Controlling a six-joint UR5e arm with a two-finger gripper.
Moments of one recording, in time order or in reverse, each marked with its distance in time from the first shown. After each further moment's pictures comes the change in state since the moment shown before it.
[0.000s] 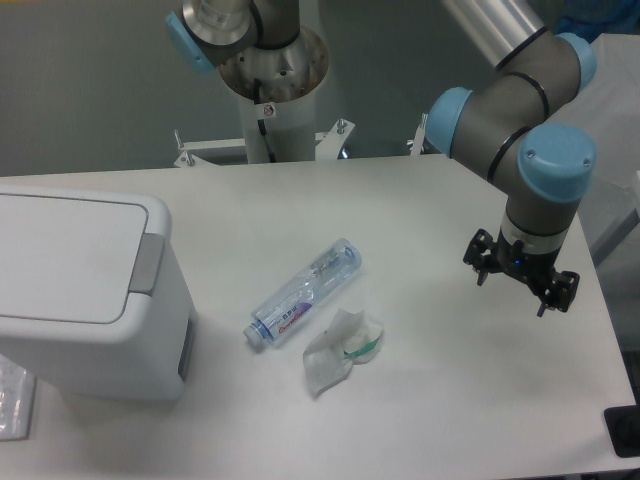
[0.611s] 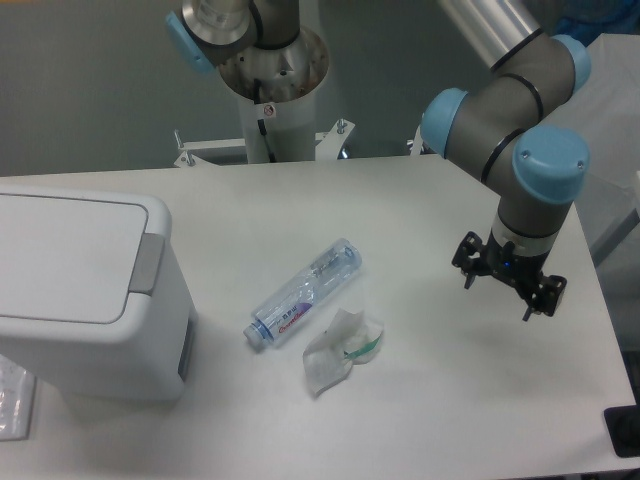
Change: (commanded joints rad) arm 0.011 0.050 -0.103 0.009 -0.190 -0.027
